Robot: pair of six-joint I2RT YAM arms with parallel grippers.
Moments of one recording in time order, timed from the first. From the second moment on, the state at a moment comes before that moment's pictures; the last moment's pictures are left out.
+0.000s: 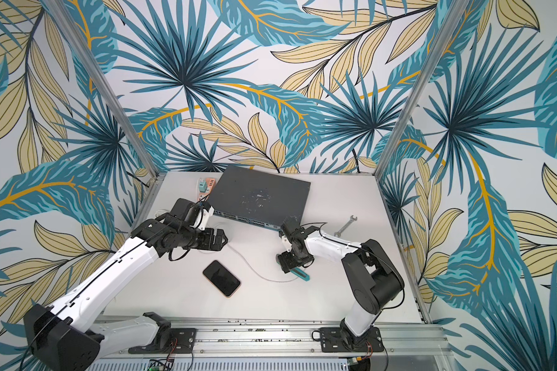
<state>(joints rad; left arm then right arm) -0.44 1.22 1.12 -0.91 0.13 -0.35 0.71 1.68 0.97 -0.66 -0.07 0.11</state>
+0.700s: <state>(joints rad) -0.44 1.25 1.12 -0.91 0.10 -0.34 0.71 1.72 1.00 -0.65 -0.03 0.11</state>
